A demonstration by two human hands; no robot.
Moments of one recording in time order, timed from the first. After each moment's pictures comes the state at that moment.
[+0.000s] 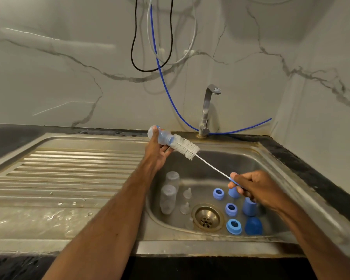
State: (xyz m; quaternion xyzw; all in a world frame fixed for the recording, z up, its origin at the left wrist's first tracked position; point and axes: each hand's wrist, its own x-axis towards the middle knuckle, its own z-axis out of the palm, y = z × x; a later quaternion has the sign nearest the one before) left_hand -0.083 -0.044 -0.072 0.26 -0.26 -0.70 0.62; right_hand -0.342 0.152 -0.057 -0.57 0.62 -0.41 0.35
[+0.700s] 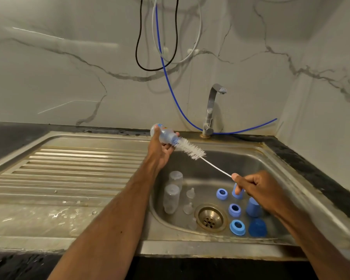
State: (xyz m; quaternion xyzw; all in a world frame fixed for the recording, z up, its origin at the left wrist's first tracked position) left_hand -0.080 -0.046 -0.068 0.24 -0.23 -0.70 0.63; right_hand -0.345 0.149 -0.067 -0.65 0.63 -0.38 0.21
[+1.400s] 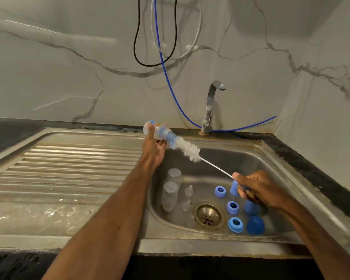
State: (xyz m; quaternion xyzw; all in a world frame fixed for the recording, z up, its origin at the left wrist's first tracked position) left_hand -0.075 -0.049 -0.072 0.23 -0.22 -0.67 0.67; right_hand -0.340 0.149 -0.057 -0.61 0.61 -0.36 0.36
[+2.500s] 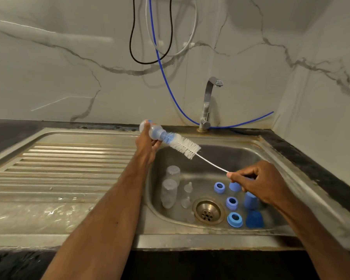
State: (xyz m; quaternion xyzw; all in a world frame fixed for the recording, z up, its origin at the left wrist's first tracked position) left_hand -0.062 -0.052 -0.072 0.33 -0.27 -0.61 0.66; right_hand -0.340 0.156 -0.057 -0.68 0.61 -0.37 0.12
